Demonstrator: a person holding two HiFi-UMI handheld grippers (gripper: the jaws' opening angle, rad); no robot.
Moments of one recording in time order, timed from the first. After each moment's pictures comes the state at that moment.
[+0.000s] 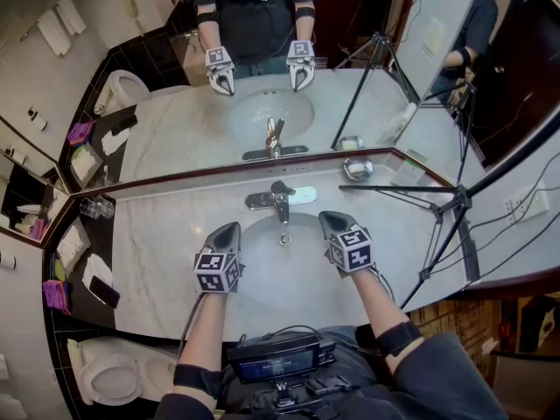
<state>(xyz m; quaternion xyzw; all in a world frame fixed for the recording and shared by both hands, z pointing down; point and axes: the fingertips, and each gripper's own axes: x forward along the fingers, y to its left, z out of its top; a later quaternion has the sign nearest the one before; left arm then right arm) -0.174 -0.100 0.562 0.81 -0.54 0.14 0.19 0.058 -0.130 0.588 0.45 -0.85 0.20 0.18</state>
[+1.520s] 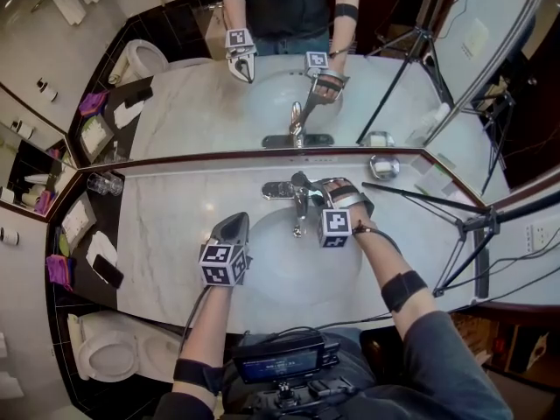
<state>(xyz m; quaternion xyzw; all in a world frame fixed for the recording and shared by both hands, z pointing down) -0.199 -0.115 0.581 0.79 -0.56 0.15 0.21 -0.035 -0.203 0.661 0.15 -0.77 -0.32 0.53</state>
